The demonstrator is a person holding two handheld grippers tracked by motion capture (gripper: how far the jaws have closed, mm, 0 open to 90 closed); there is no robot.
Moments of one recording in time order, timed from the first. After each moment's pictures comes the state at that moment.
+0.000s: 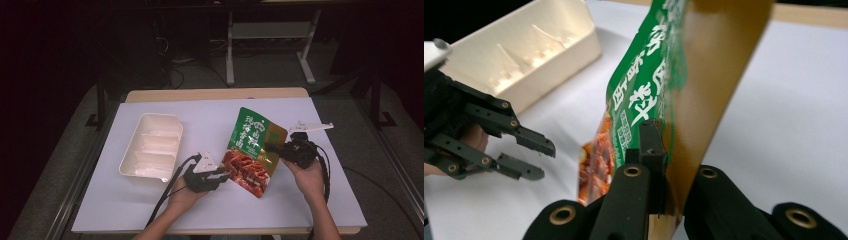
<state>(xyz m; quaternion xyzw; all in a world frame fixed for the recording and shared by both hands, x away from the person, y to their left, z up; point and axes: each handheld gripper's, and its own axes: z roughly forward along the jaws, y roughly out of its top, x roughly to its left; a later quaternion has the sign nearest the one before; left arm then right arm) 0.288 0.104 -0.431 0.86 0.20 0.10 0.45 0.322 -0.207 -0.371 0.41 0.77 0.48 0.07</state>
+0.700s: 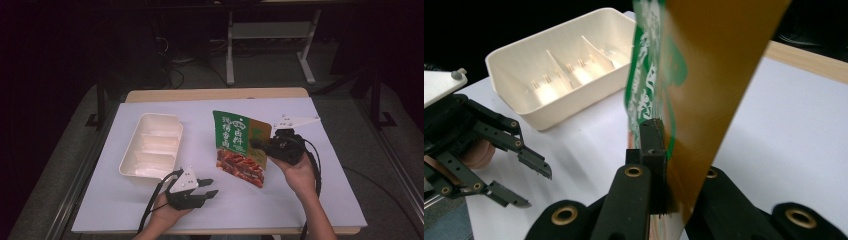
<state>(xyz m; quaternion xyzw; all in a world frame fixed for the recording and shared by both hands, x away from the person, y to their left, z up) 0.244 0.145 -0.427 0.86 0.18 0.11 0.47 0.311 -0.165 -0.332 0.34 0.80 0.49 0.09</state>
